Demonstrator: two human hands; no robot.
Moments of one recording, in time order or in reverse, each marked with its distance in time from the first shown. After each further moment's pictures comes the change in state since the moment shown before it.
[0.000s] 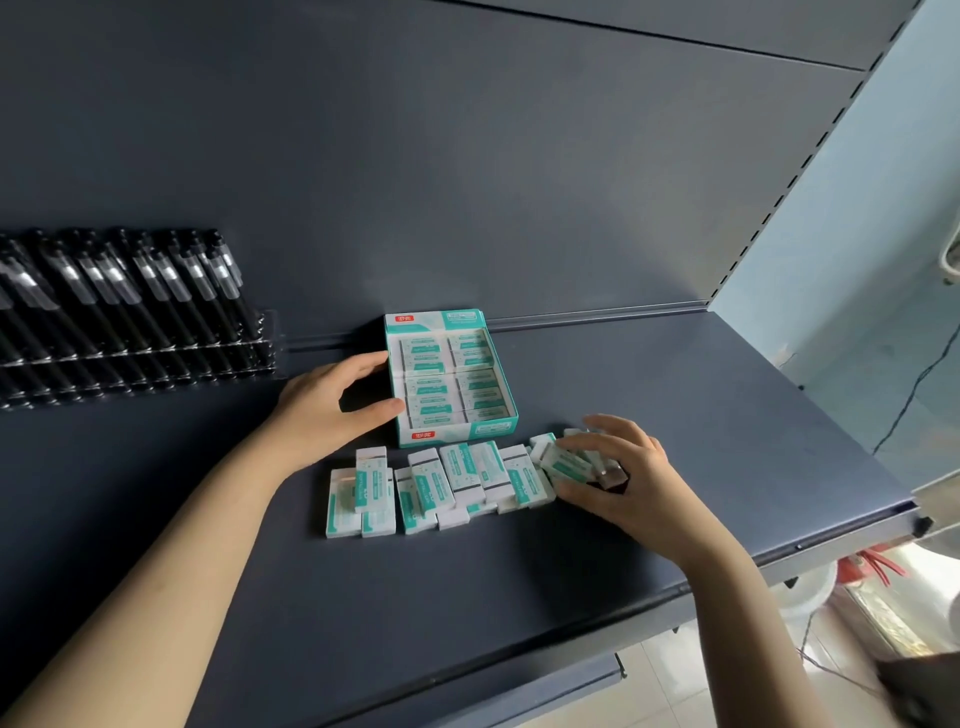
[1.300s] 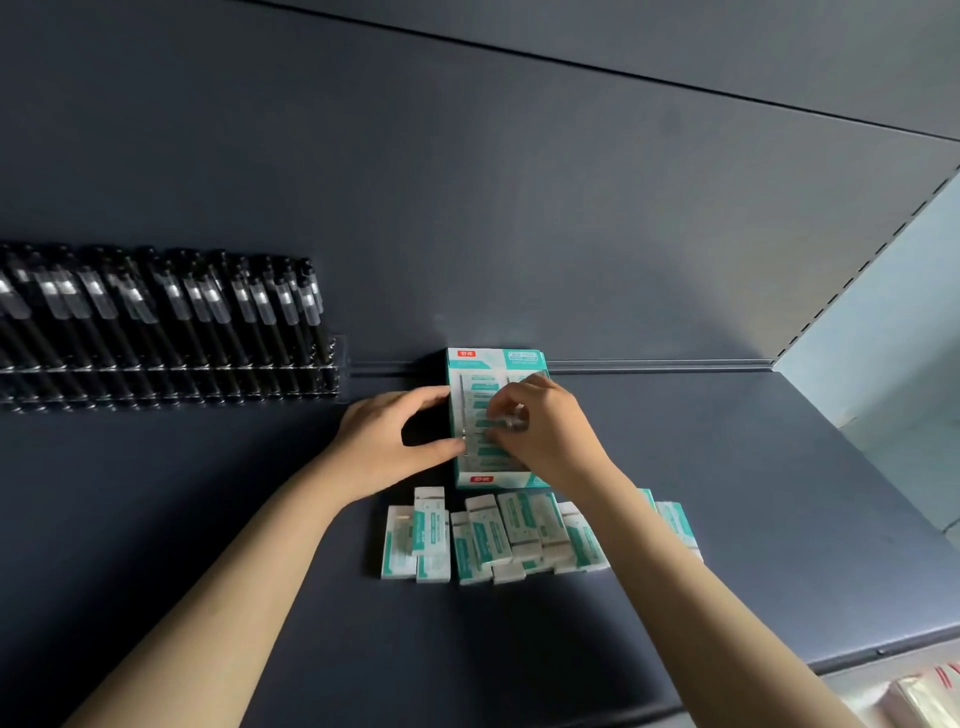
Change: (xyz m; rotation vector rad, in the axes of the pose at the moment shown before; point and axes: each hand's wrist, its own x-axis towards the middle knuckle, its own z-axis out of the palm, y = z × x) left_hand 0.003 0.002 -0.003 0.035 -0.010 -0.006; right_hand 0.127 -0.095 0.058 -0.131 0.028 -0.201
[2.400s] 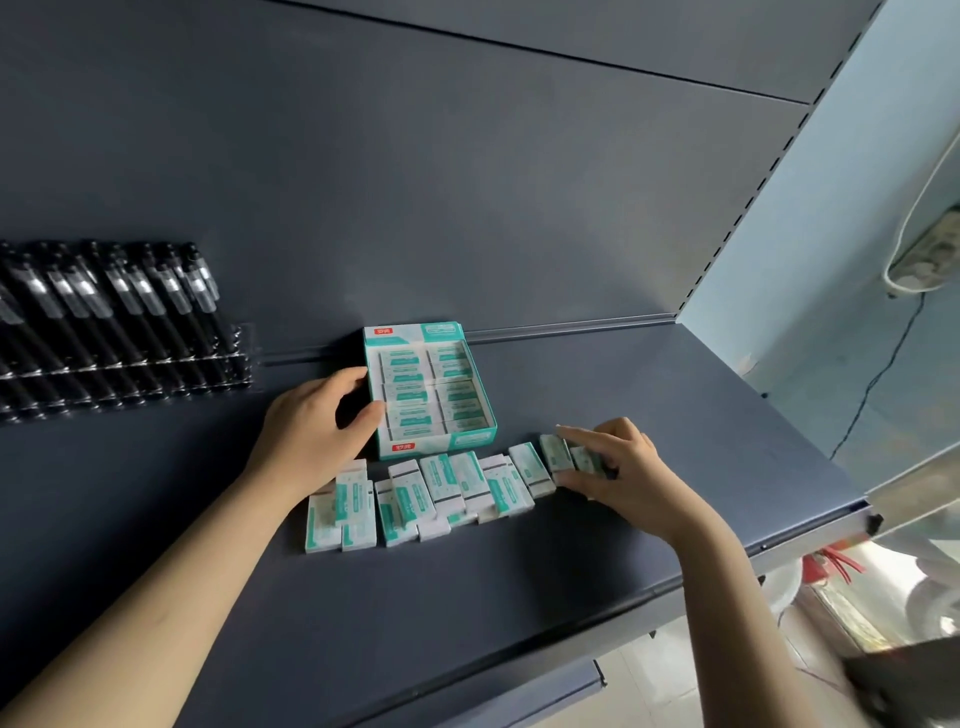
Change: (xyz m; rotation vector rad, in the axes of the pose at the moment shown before) left_hand -0.016 0.029 0.016 0.181 0.185 -0.007; right_hand -0.131 0.097 -0.065 0.015 -0.115 0.318
